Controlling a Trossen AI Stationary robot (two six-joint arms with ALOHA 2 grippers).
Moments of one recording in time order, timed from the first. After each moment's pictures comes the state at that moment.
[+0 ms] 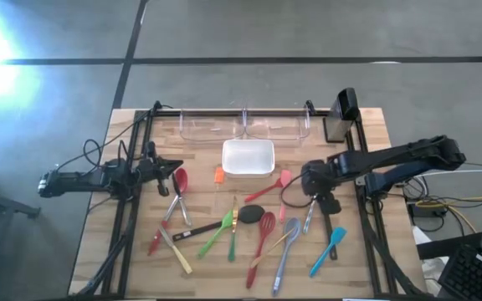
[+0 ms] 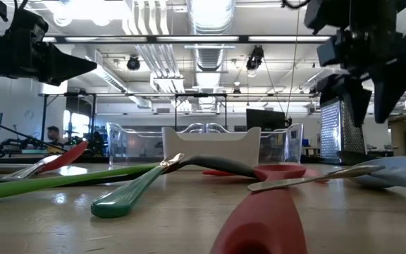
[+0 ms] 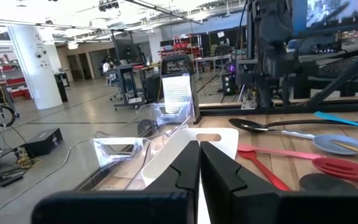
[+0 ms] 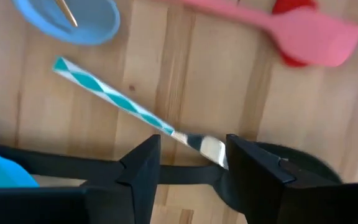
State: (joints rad) left arm 0.00 0.02 0.01 0.05 -0.33 0.16; right arm 0.05 1.25 0.80 -0.93 -0.08 -0.09
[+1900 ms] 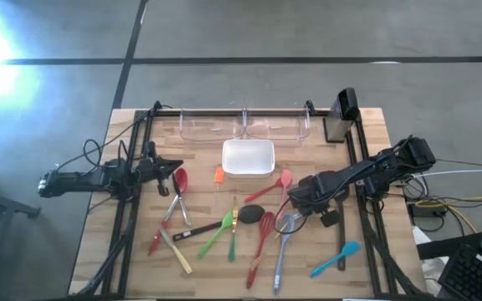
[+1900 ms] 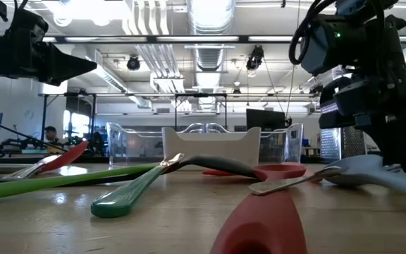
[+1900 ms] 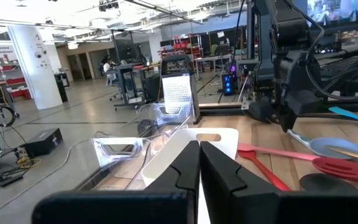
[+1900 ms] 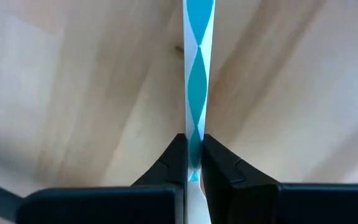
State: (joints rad) left arm 0.00 0.02 0.01 0.05 -0.33 0.16; right arm 0.19 1.56 0.80 -0.90 -0.06 -0.22
